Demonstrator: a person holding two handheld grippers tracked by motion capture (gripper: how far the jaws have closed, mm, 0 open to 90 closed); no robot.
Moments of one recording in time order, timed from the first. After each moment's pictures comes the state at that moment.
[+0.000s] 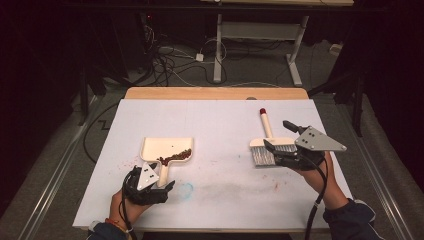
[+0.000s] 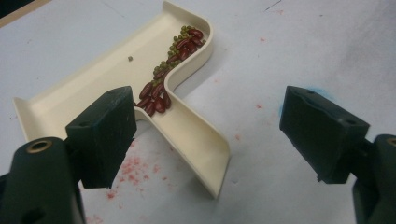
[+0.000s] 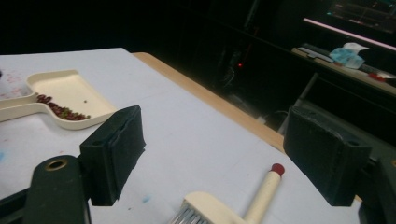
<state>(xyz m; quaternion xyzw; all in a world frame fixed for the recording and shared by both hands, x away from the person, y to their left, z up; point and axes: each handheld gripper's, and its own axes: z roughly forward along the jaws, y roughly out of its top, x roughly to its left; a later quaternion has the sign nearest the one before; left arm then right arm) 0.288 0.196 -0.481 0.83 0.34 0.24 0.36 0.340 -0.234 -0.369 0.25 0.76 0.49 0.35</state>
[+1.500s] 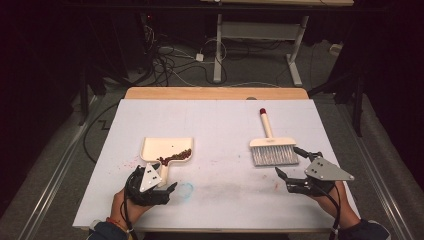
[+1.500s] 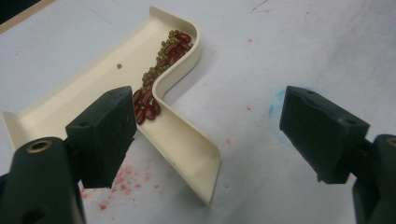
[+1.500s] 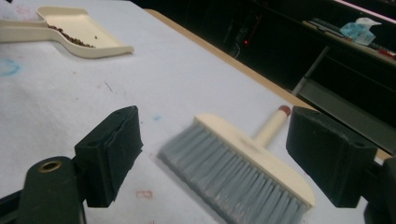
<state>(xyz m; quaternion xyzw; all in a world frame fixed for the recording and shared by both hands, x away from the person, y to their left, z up) 0.288 0.191 -0.481 0.84 0.32 0.24 0.36 0.305 -0.274 -0.426 0.24 0.79 0.45 0.35</state>
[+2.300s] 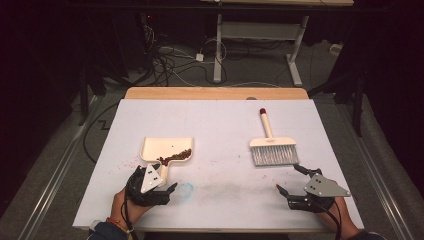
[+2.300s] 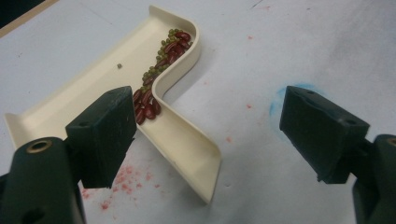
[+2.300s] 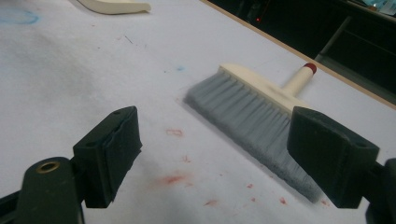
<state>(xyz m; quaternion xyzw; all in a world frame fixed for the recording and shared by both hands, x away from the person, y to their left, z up) 0.287 0.190 -0.482 0.84 0.31 0.25 0.36 0.283 -0.286 -0.464 0.25 0.81 0.43 0.32</state>
